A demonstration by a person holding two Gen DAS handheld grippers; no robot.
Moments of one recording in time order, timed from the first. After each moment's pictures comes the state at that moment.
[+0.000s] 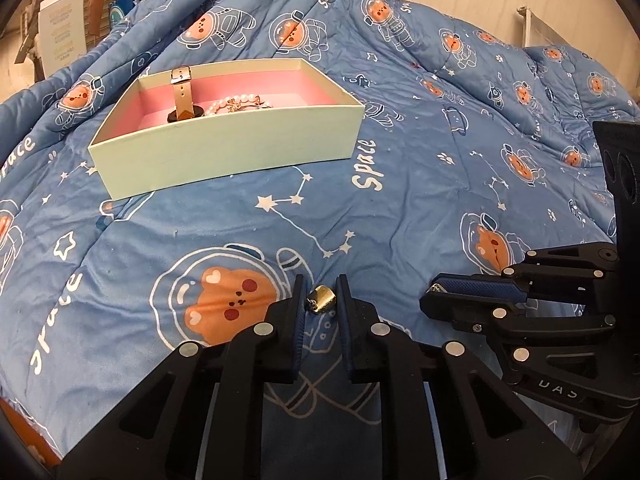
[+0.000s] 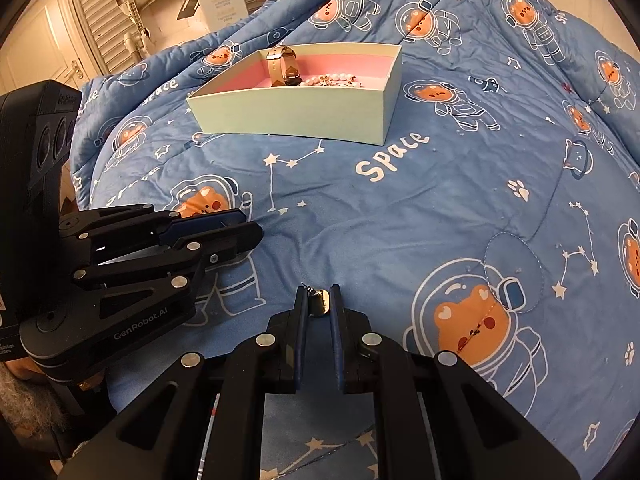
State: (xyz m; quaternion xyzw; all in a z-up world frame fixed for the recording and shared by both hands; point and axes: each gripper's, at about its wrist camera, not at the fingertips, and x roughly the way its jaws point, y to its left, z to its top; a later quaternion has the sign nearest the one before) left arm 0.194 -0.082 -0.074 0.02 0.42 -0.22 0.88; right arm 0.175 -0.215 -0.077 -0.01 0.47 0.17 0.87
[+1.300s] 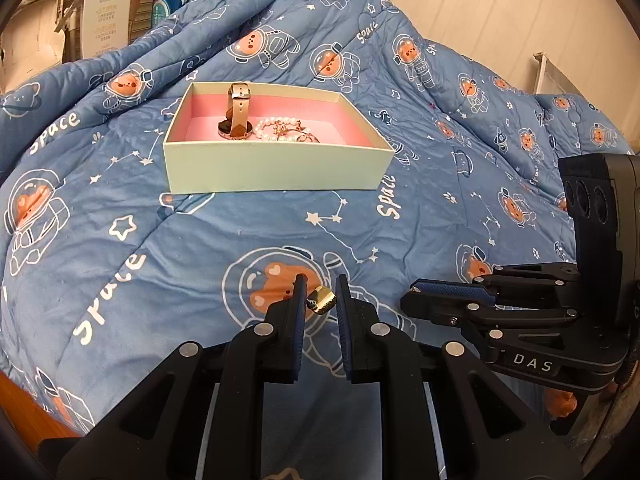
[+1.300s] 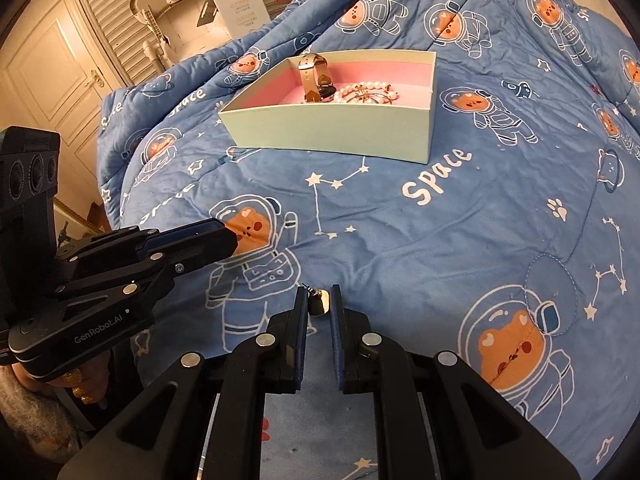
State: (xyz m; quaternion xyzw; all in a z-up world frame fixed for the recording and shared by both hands) left arm 0.180 -0.035 -0.046 -0.04 0.40 -0.20 0.89; right arm 0.186 -0.197 -0.062 0.02 0.47 0.23 0.85
